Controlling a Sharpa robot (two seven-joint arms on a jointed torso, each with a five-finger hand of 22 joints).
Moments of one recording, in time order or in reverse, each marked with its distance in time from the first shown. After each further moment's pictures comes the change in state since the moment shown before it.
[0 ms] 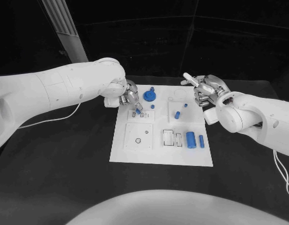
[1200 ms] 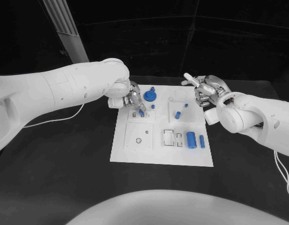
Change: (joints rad) left arm -0.002 0.023 0.000 0.000 0.052 -0.007 -0.064; left_hand -0.038 0.014 0.029 0.010 -0.027 -0.014 0.007 0.007 0.000 0.000 0.000 0.000 0.000 0.000 0.000 0.000 0.000 0.000 0.000 0.000 0.000 0.000; right arm 0.000 0.000 0.000 0.000 0.000 0.000 -0.002; right_hand 0.000 0.000 0.000 0.000 0.000 0.000 0.000 0.000 -0.001 0.000 0.000 0.000 0.000 0.000 0.000 0.000 0.000 0.000 0.000 0.000 0.000 0.000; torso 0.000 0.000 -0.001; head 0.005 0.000
